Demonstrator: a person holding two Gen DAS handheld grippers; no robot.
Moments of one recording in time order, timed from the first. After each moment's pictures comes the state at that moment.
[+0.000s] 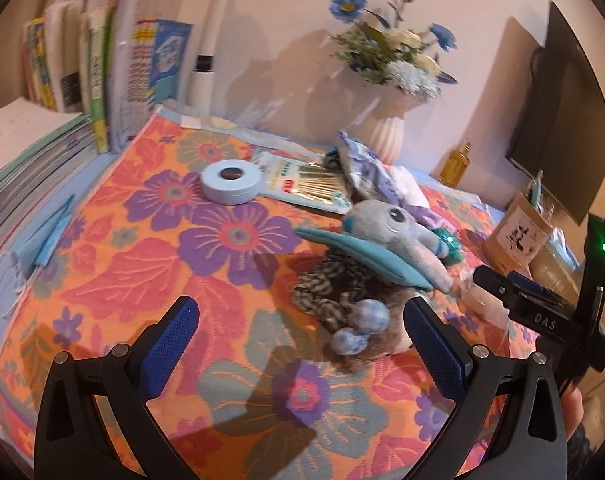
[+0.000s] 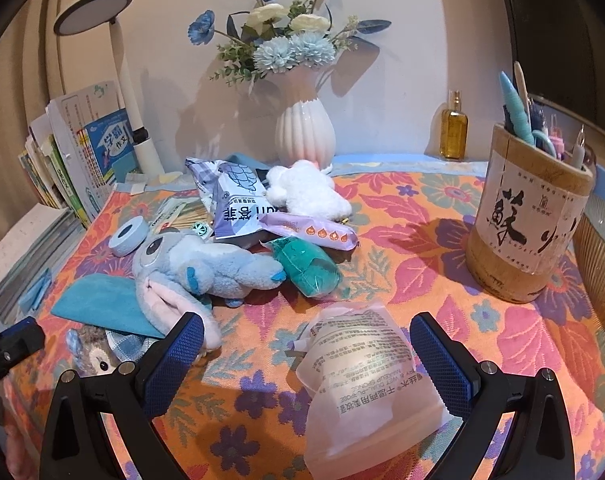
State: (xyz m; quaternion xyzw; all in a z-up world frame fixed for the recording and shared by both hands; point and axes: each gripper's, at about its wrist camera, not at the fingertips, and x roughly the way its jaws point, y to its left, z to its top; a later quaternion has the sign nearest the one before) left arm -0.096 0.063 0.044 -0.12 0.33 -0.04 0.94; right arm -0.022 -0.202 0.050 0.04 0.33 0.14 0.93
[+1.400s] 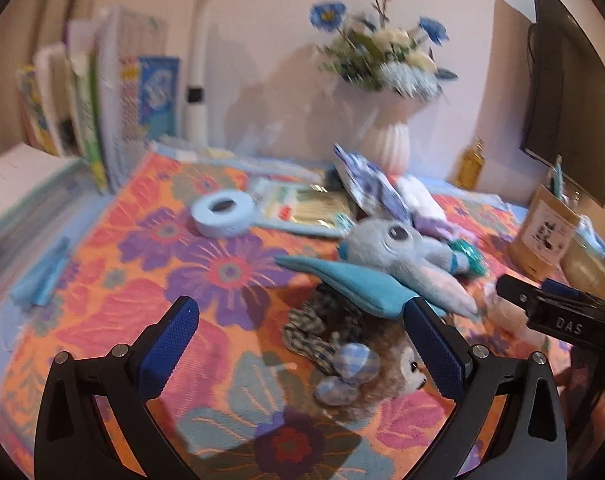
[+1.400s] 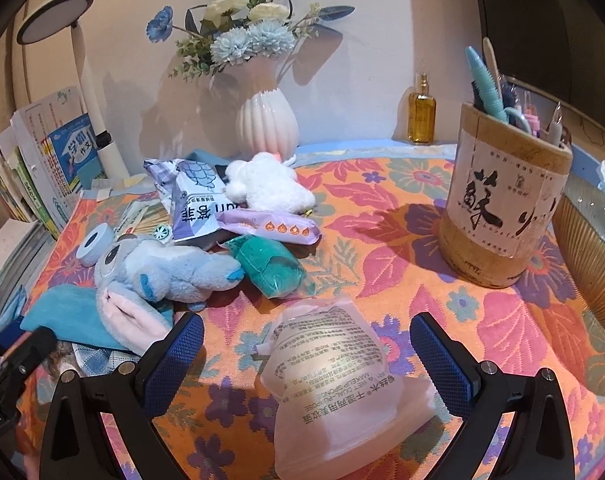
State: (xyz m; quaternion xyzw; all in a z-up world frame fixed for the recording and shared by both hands) left arm -0.080 0.040 0.044 -0.06 0.29 0.02 0.96; right arm -0.013 -0.207 0.046 0.03 0.35 0.08 0.93
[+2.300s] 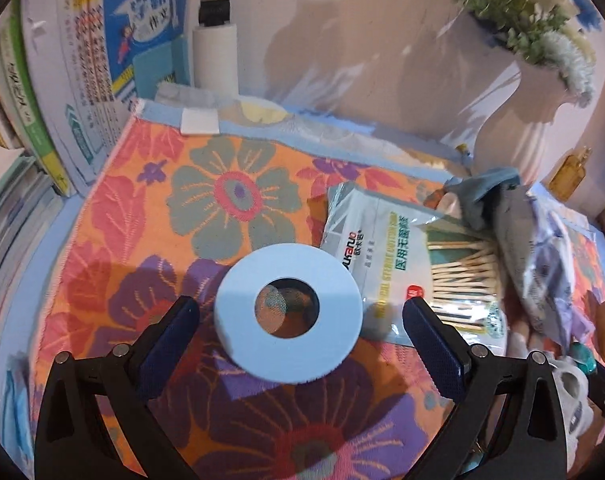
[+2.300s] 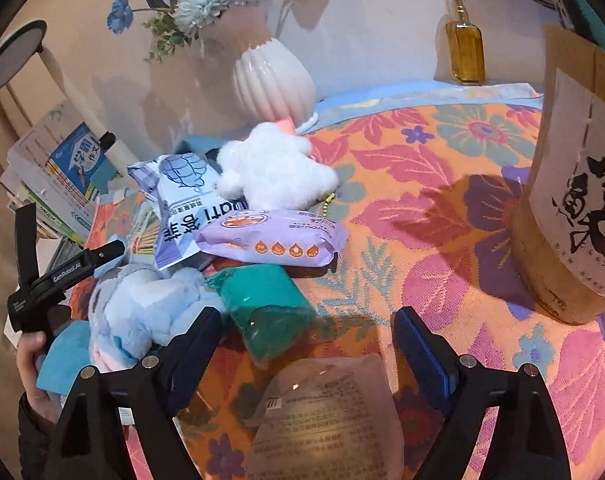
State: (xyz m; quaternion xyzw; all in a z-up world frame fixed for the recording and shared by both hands) left arm 0.114 0.118 0.011 -0.09 0.44 0.06 0.89; right arm 0.062 -0.217 0.026 0.11 0.46 0.17 0.86
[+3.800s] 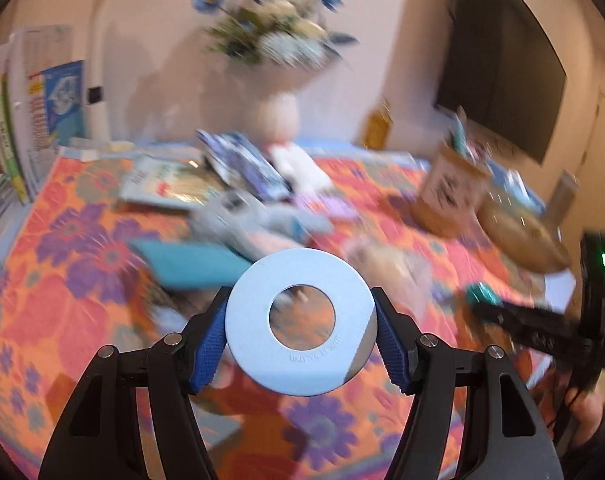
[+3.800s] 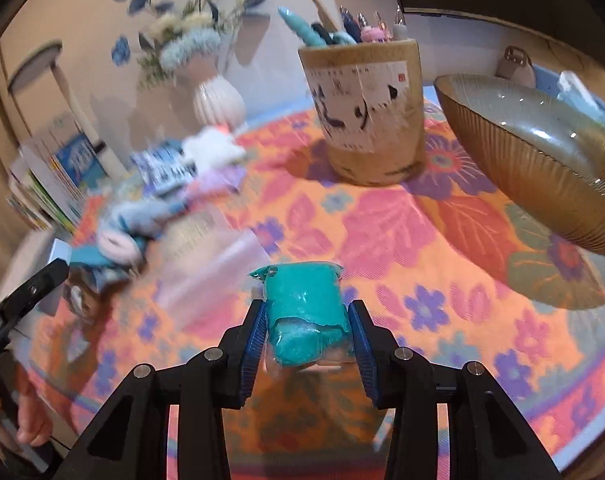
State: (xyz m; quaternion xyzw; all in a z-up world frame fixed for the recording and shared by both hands) left arm -0.086 -0.047 0.053 -0.04 0.35 -0.13 0.93; right arm -0.075 -0.305 0.033 0.09 0.43 0.09 0.89
